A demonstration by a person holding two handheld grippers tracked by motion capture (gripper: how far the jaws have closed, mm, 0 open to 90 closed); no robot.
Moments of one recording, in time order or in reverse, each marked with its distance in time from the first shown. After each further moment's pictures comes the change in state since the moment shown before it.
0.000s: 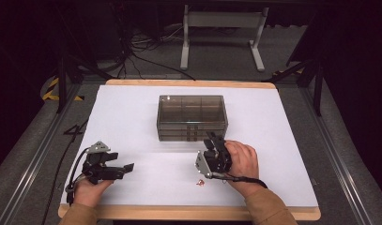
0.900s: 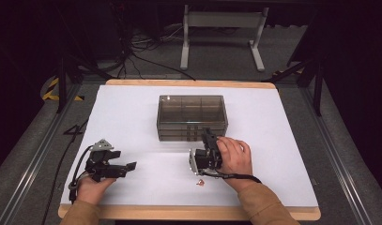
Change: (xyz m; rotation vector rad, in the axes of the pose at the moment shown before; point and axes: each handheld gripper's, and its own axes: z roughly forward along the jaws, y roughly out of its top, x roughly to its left) left arm -0.001 0.006 0.006 0.012 -0.004 0.014; right arm 0.009 0.016 0.020 0.073 -0.096 -0.126
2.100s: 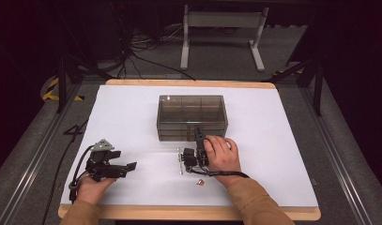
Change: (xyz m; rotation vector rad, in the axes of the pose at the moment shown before) left arm 0.000 0.000 0.001 0.004 0.011 0.009; right arm 0.022 0.026 0.027 0.067 -0.074 -0.110
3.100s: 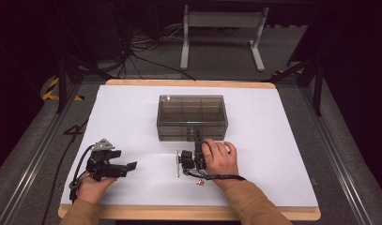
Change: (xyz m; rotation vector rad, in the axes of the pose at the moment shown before) left arm 0.000 0.002 0.001 -0.003 -0.006 0.003; right arm 0.004 0.008 -0.008 0.039 -0.018 0.006
